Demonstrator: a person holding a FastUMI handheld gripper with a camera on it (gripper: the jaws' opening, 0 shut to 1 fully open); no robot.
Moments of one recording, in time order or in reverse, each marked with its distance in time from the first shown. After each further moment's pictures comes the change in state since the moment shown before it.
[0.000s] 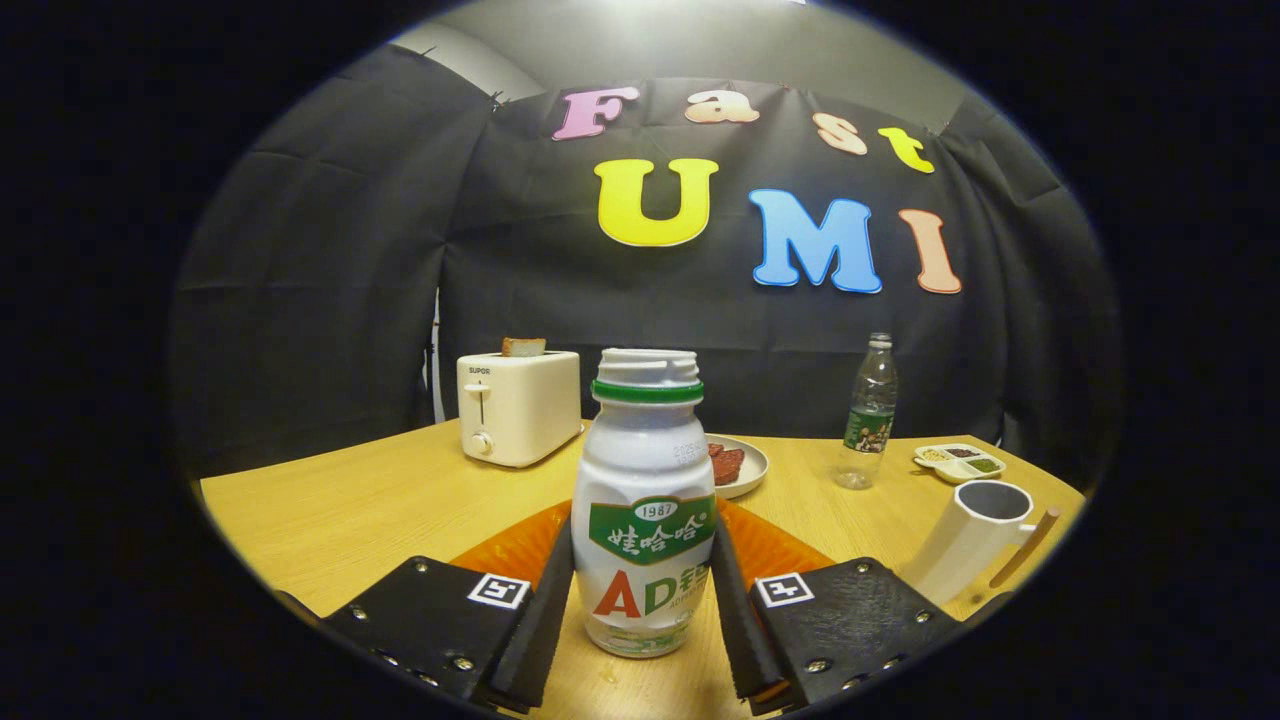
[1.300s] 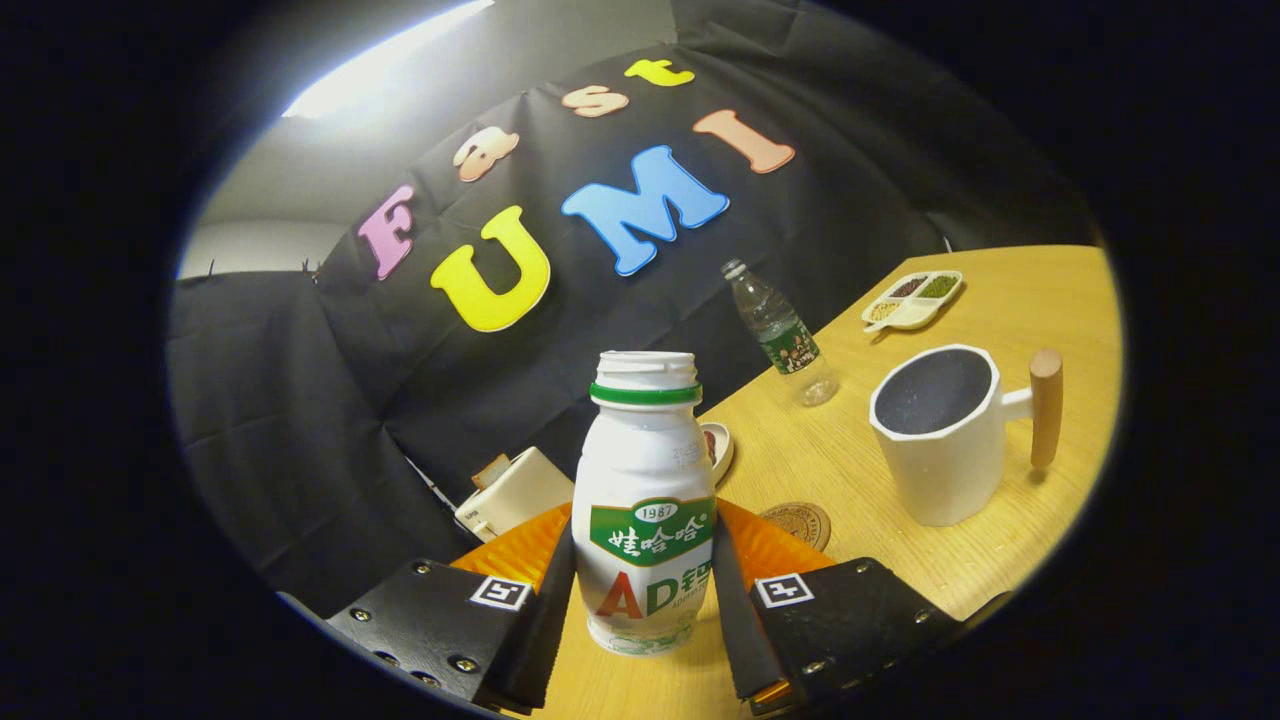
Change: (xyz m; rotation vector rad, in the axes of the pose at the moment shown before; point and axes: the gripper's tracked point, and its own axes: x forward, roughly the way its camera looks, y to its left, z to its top) arm -0.007 -0.072 0.019 0.760 -0.025 -0.032
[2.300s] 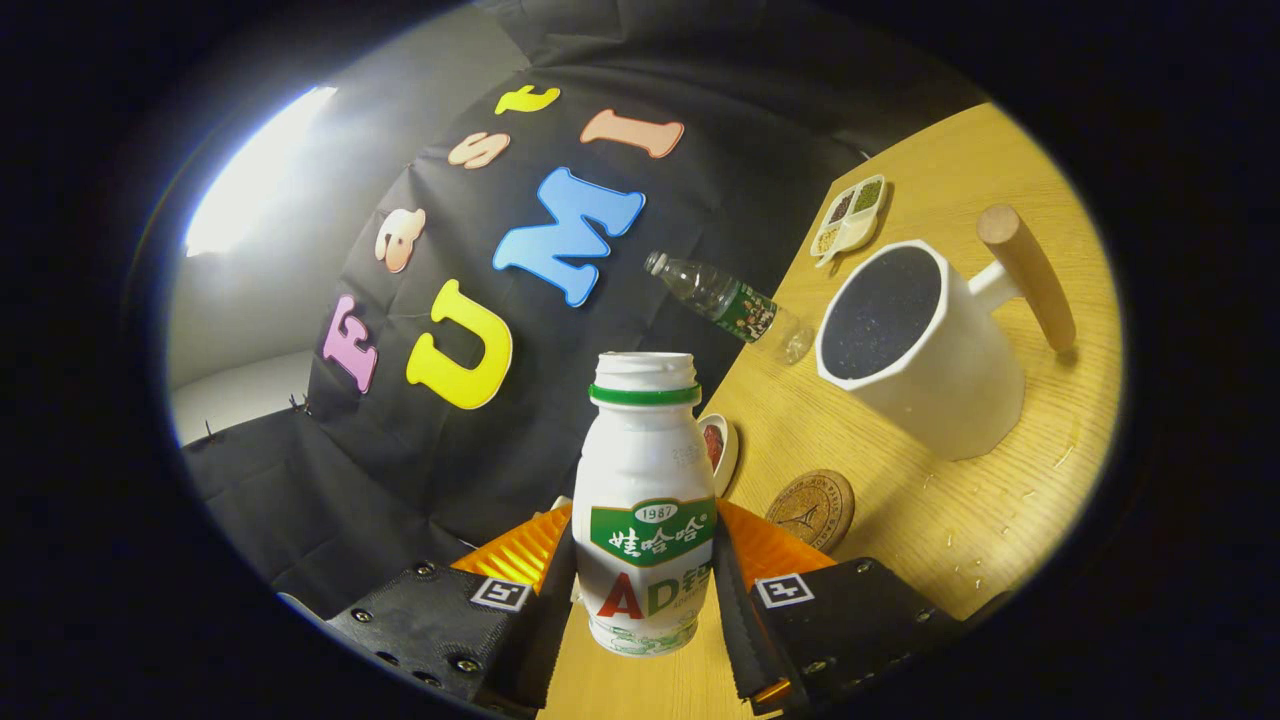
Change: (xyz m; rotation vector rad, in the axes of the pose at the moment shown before) arm 0.009 -0.015 0.008 0.354 -0.044 0.010
